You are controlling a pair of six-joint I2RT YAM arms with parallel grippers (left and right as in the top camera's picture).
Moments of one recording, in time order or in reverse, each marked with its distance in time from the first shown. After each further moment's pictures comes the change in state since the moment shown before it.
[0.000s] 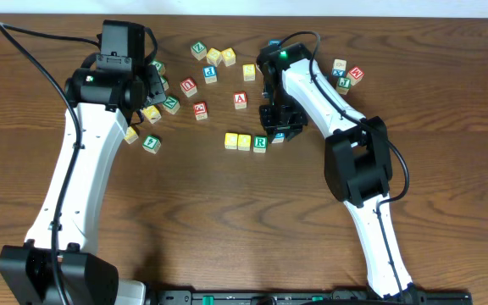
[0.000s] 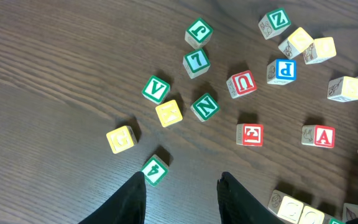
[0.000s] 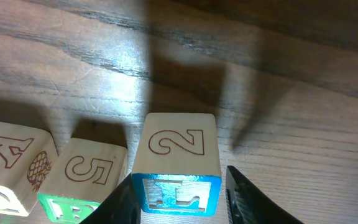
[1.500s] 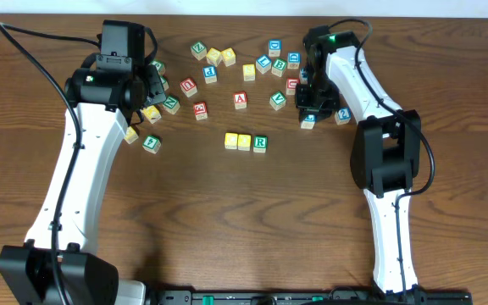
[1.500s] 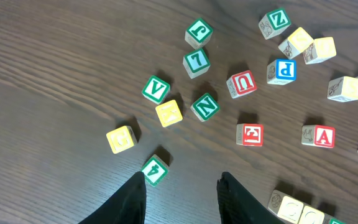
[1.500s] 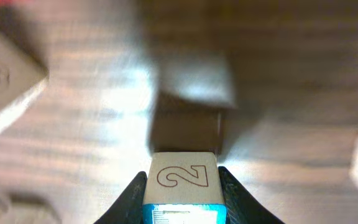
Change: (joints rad) left arm 0.000 0.000 0.000 0.000 0.000 0.000; right arm -0.198 0.000 0.000 0.087 -0.014 -0.002
